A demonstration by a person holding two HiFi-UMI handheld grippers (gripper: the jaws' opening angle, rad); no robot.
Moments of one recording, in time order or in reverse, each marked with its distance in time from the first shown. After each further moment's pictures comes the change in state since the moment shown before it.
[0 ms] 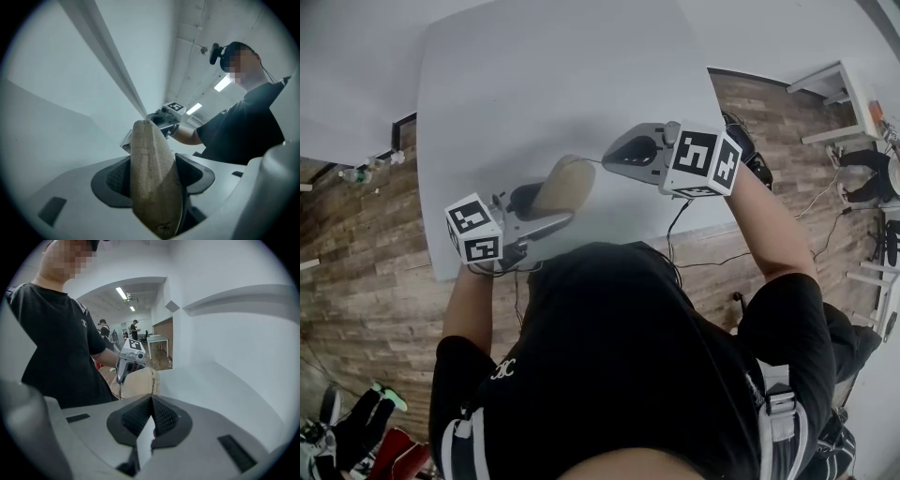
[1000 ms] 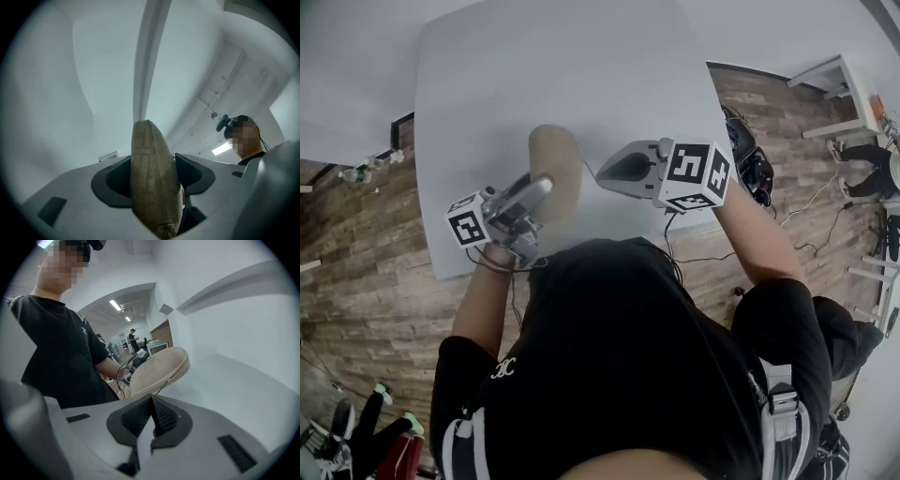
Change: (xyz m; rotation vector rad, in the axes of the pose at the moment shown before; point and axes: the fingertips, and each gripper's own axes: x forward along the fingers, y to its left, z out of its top) left arm -0.017 0.025 0.045 -0.493 -0.523 -0.169; right arm 0.017 0.028 -0.011 0.153 -0.087 0.069
